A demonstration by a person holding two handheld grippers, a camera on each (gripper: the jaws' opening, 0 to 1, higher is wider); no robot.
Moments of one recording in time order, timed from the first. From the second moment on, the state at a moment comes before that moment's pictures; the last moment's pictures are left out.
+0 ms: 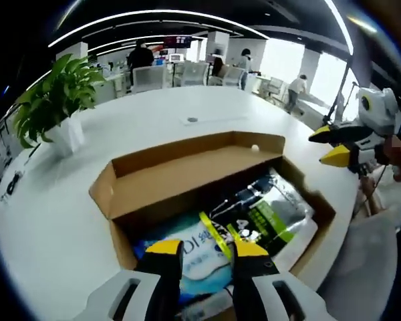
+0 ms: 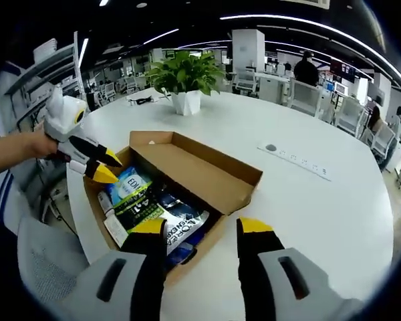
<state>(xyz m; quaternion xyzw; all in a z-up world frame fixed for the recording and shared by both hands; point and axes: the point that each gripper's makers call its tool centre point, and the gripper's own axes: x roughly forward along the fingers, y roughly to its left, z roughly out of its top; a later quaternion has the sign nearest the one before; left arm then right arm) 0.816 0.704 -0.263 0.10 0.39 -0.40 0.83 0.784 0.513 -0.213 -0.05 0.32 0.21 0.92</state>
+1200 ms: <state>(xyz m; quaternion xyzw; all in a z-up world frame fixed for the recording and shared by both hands) 0.774 0.684 -0.305 -0.11 0.52 -0.38 0.76 0.743 0.528 -0.217 -0.02 0.31 0.22 0.92</state>
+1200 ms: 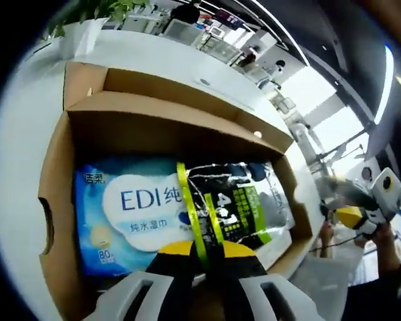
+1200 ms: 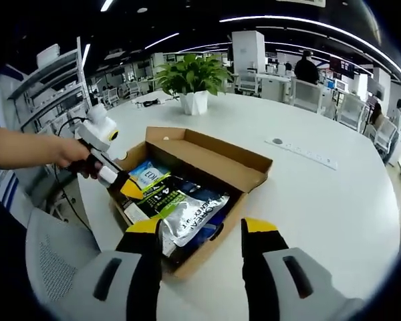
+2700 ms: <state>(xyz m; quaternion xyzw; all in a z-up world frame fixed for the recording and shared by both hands) 0.788 0.708 -0.258 -0.11 0.44 -0.37 0.81 0.752 0.579 -0.262 0.02 0.39 0.24 0.89</state>
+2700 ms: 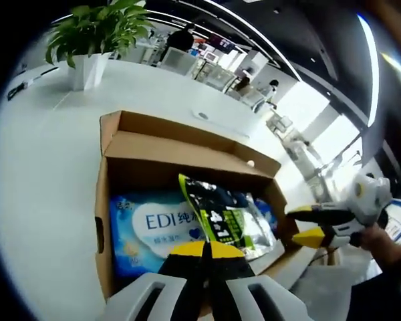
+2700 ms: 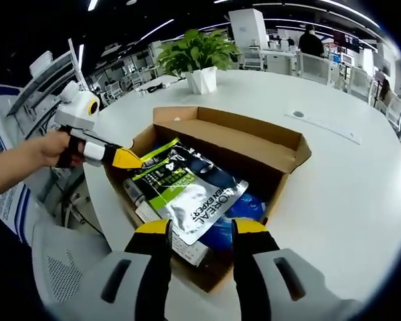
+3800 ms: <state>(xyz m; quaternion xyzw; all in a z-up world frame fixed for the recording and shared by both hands) 0.794 0.724 -0.265 -0.11 0.42 -0.38 0.82 0.778 0.605 -0.302 0.08 0.51 0.21 0.83</state>
